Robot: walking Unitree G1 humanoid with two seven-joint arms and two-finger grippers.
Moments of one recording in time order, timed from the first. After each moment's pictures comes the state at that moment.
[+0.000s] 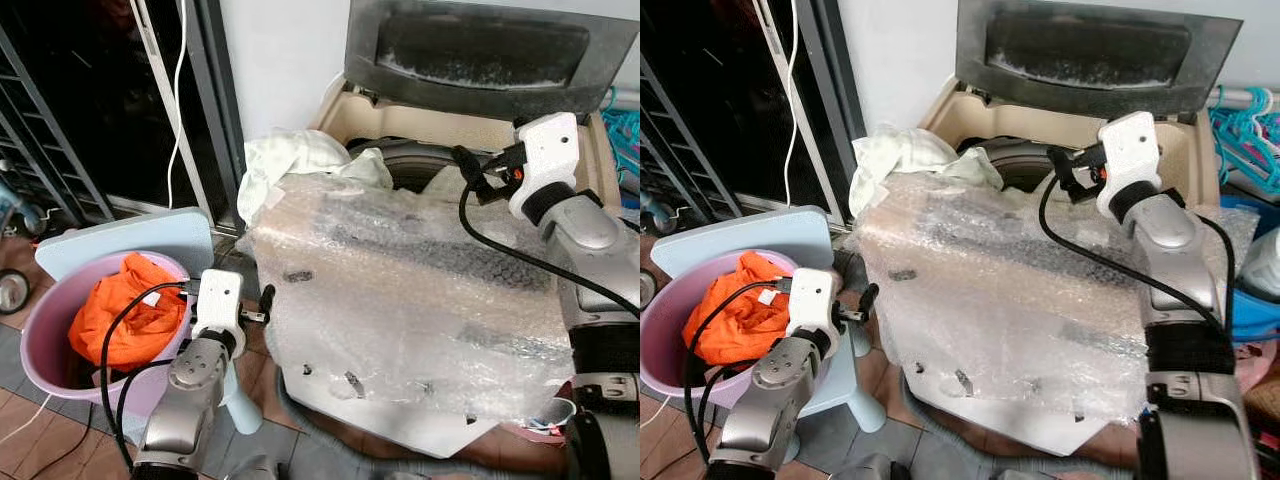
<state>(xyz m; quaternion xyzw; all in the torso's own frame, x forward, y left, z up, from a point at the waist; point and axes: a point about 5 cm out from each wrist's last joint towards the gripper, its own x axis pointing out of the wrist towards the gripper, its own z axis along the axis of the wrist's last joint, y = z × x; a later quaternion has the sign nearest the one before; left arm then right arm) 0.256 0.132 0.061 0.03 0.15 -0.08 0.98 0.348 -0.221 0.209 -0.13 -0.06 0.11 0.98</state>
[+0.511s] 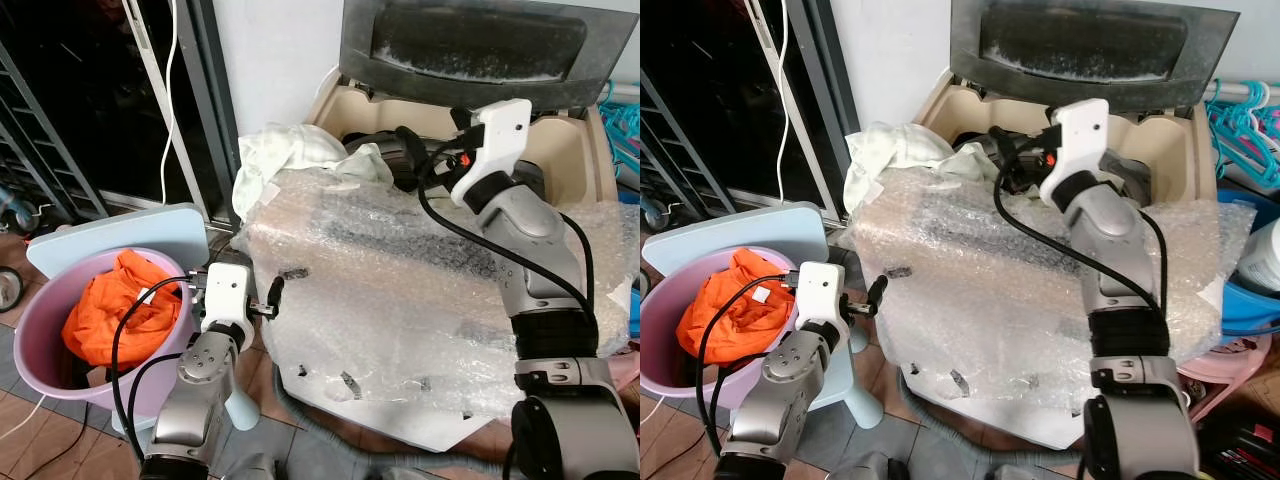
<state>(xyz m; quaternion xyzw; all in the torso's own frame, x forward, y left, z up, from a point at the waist) 0.262 0.121 0.069 -0.01 0.13 -0.08 0.99 0.362 -0.149 0.217 -0.01 -0.12 0.19 0.98</state>
